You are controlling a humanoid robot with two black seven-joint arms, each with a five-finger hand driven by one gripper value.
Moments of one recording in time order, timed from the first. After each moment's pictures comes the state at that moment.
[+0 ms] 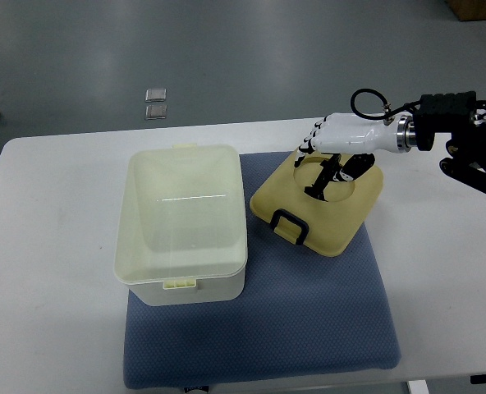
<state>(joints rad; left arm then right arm) 0.03 0.00 -0.02 -0.15 0.02 -0.09 0.05 1.17 -0.48 -0.01 0.85 -1.71 -0.07 0.61</state>
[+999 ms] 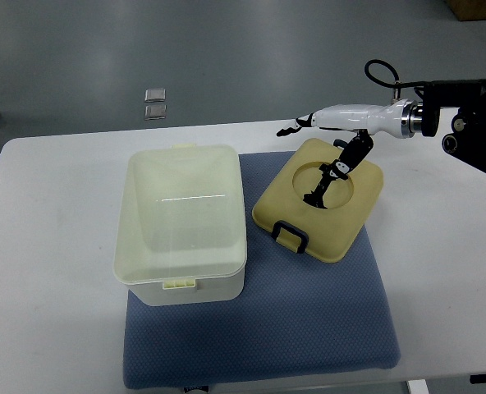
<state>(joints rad) 0.03 0.00 -0.02 -0.15 0.02 -0.09 0.05 1.17 -0.49 0.10 0.83 -1.31 0.25 0.61</state>
